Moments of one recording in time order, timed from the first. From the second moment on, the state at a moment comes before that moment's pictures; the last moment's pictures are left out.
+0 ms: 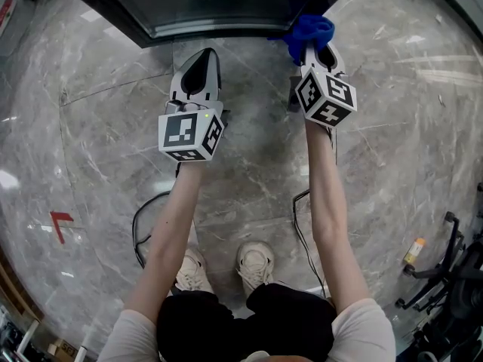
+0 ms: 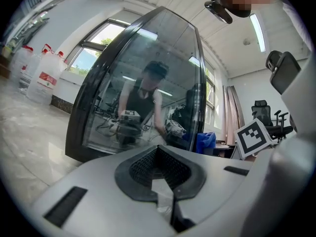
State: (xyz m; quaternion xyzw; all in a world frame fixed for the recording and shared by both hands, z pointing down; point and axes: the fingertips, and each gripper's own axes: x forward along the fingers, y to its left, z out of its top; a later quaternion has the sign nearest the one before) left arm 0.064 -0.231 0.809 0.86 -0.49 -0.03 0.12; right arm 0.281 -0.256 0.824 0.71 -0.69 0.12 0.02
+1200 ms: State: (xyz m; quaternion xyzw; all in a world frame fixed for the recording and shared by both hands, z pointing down) left arm 0.041 -0.257 0.580 0.89 -0.44 -0.07 0.07; right arm 0.149 -0.222 0.629 0.69 -0.72 0.12 -0.03
